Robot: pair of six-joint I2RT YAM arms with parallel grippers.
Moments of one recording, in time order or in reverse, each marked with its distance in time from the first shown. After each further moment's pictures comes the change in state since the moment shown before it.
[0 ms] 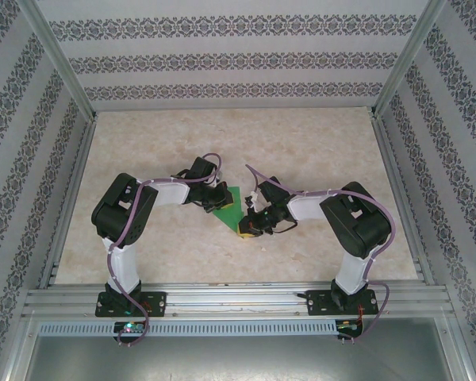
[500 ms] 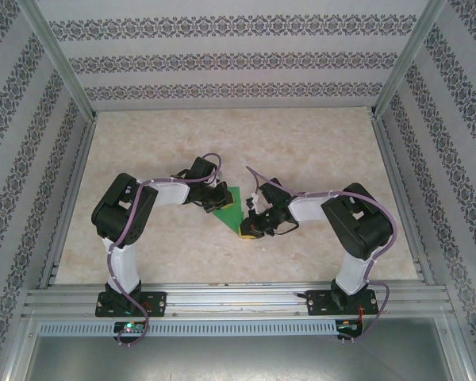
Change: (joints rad) left arm 0.000 0.000 0.000 0.000 0.000 0.000; right arm 0.002 -0.019 -0.026 -0.005 0.004 -0.025
